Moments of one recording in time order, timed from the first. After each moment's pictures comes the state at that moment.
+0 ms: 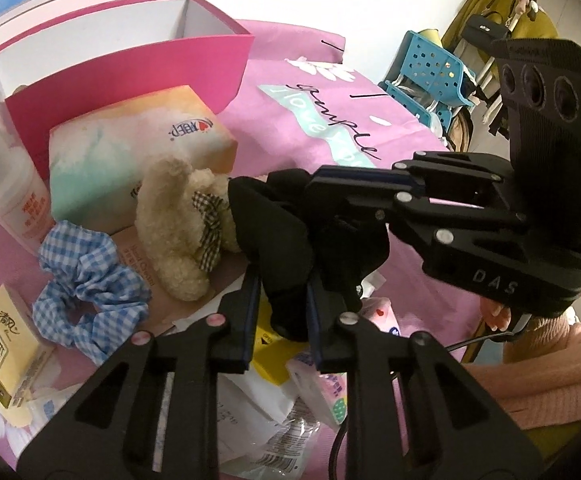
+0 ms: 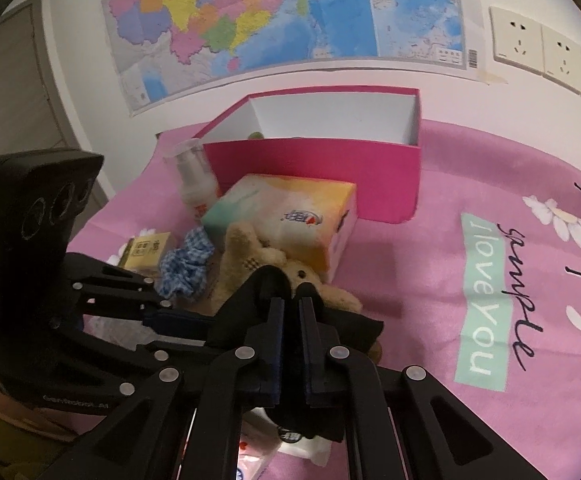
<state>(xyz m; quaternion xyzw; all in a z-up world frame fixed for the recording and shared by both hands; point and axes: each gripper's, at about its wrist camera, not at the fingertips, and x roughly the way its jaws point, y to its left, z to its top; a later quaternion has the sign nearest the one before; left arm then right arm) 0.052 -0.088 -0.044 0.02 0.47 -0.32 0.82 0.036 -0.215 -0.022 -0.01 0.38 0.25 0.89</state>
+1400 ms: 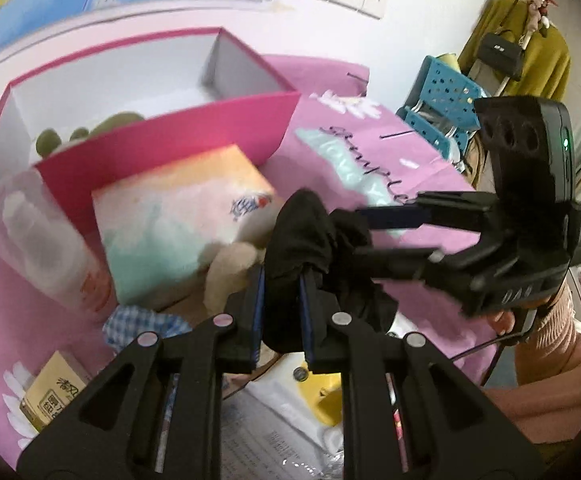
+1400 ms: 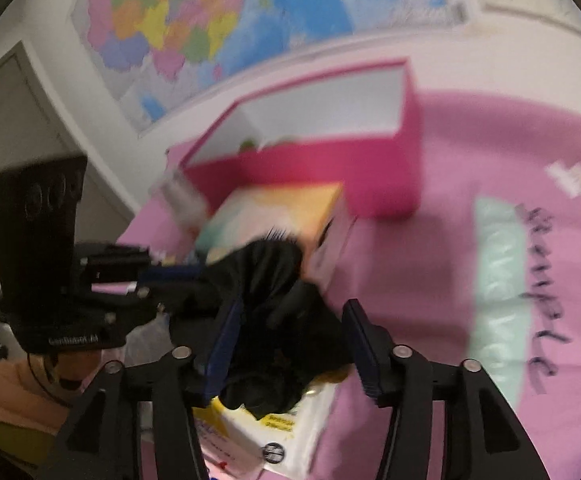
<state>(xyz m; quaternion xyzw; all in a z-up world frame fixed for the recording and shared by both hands) 0.090 -0.073 -0.023 0.02 0.45 -0.30 0.84 0.081 -0.233 -0.034 0.06 0.43 0.31 0.85</state>
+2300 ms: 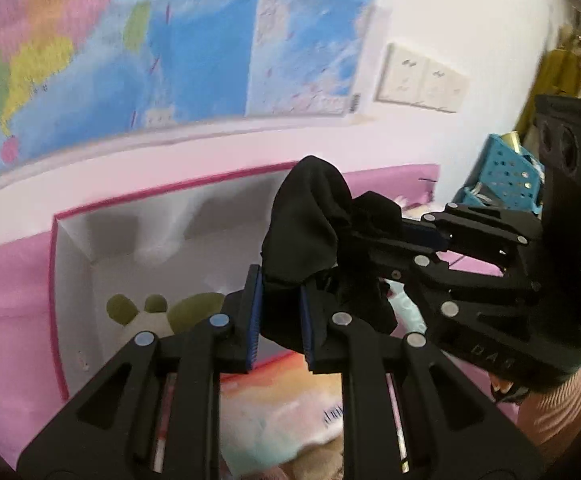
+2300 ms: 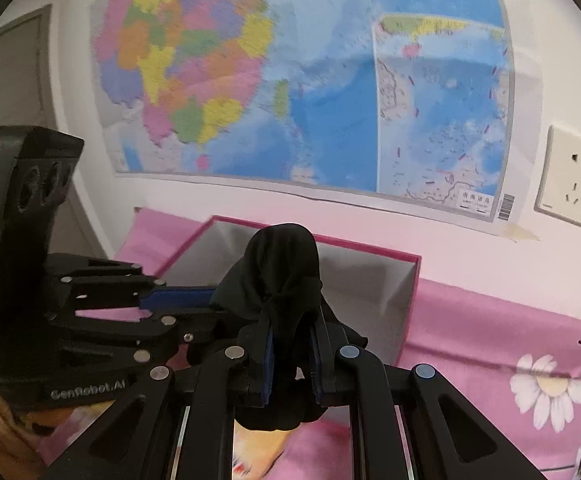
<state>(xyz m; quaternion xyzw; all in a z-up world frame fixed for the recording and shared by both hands) 0.213 -0.073 0.052 0.00 0.39 -0.19 0.90 0.200 -0.190 0.061 -0.03 0.31 0.26 0.91</state>
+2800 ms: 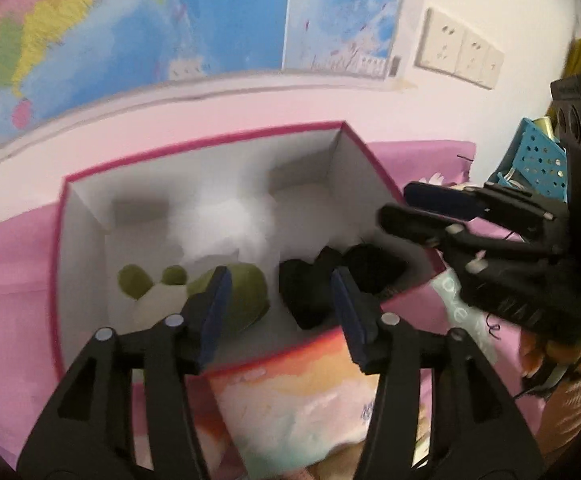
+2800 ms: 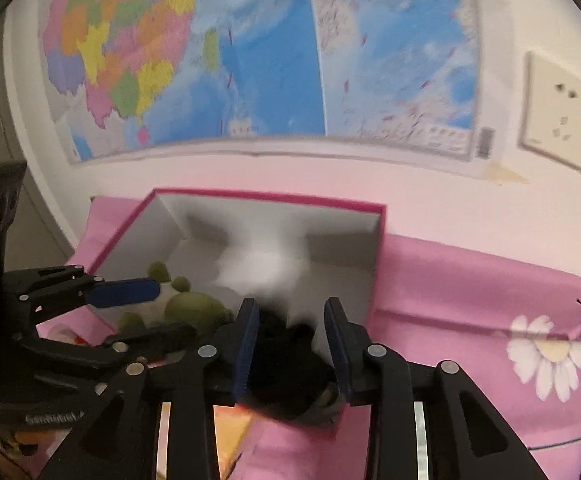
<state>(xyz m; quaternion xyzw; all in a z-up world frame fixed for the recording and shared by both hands) 0.201 -0.069 0.029 0.03 0.40 -0.15 0.90 0.203 -0.213 0.041 -0.01 0.34 0.22 0.91</state>
